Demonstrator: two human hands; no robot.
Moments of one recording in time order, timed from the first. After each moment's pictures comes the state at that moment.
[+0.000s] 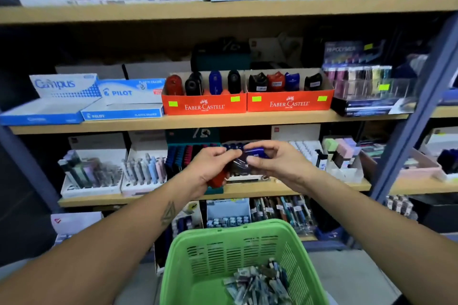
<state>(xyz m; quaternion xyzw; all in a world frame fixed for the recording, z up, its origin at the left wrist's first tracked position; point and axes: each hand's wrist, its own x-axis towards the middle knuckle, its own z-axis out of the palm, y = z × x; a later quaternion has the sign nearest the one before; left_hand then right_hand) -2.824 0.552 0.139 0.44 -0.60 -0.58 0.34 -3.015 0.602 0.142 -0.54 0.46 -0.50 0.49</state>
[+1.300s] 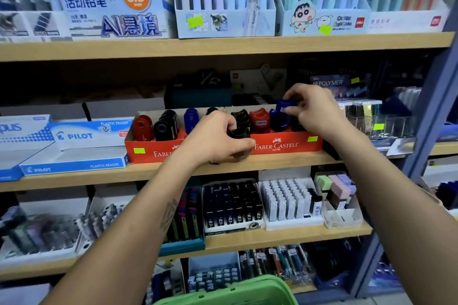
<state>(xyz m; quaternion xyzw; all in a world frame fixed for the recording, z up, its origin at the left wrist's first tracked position) -2.890 0.503 0.278 0.42 -0.85 -0.15 0.27 -3.126 0.519 0.285 -0.61 0.68 -0.39 -0.10</state>
